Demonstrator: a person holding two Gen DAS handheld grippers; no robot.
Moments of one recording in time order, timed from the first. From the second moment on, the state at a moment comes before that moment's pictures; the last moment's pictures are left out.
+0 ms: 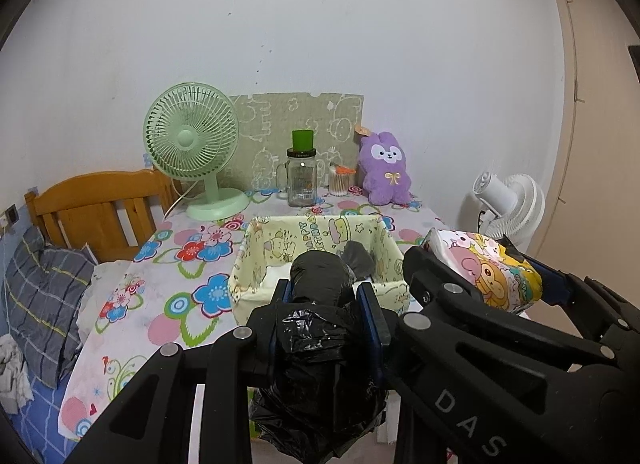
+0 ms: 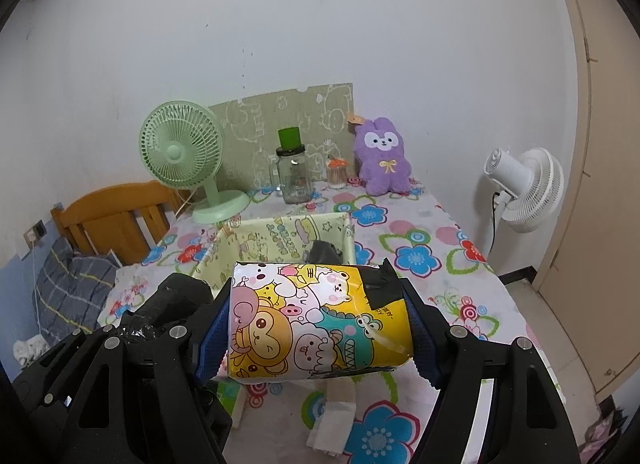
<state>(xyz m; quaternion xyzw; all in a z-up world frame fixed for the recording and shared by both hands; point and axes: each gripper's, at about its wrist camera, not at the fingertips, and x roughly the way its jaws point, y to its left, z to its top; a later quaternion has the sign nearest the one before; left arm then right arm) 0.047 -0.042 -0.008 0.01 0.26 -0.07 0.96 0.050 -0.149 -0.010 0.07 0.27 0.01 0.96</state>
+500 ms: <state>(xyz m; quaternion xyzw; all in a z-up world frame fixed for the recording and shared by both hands) 0.083 -0.035 0.003 0.00 0.26 -0.07 0.96 0.091 -0.141 -0.001 0.07 0.27 0.03 0.96</state>
